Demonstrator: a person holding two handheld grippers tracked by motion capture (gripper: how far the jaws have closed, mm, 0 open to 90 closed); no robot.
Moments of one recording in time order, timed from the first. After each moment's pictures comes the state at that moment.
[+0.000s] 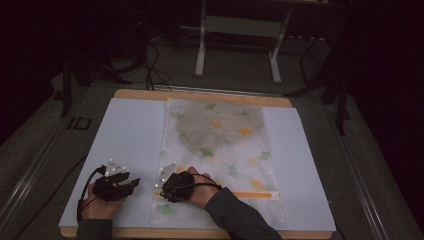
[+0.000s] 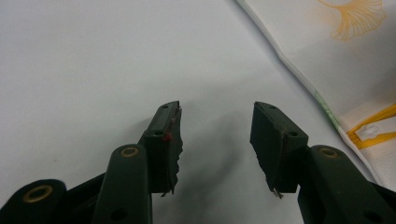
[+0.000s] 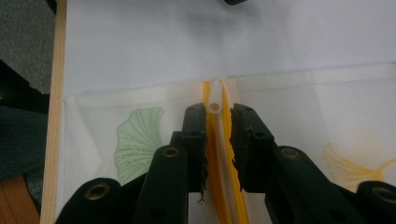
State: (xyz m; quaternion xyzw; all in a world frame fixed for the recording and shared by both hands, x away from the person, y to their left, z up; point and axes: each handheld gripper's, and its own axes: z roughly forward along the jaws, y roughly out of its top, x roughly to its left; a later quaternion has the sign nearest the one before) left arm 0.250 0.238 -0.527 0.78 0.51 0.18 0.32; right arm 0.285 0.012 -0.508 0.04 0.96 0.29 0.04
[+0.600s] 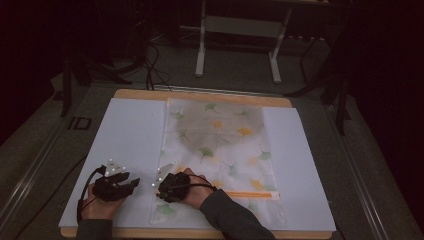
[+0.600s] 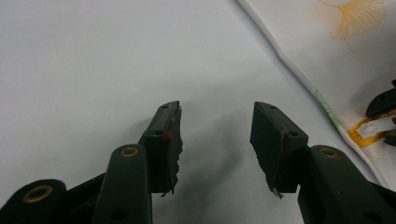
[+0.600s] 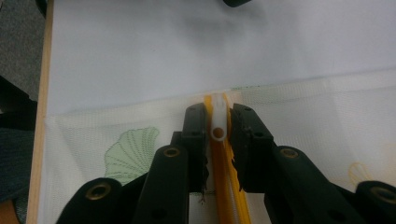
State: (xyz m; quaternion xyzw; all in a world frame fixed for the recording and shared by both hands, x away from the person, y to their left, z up) left arm 0.250 0.238 -0.527 0.78 0.51 0.18 0.32; right arm 0.290 0.023 -0.523 0.05 0.95 0.31 0.02
